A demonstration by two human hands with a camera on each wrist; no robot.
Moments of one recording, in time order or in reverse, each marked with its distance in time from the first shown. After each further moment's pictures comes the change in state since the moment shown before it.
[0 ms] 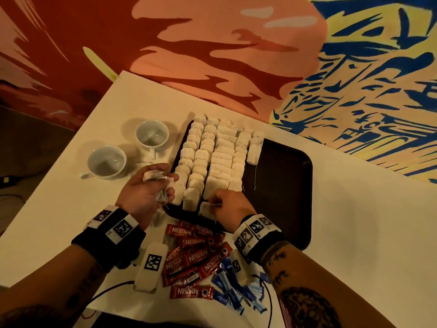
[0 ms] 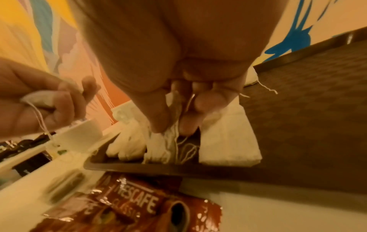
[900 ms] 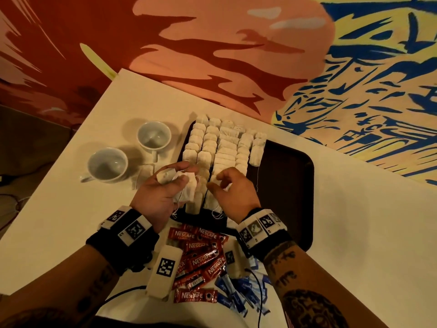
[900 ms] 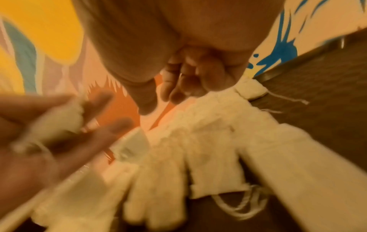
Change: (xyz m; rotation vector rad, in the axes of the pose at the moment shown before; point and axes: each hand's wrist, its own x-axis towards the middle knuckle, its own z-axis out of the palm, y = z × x) left_hand 0.001 0.001 0.018 0.012 -0.156 -0.018; right_hand 0.002 -0.028 -0.018 0.275 0.308 -0.054
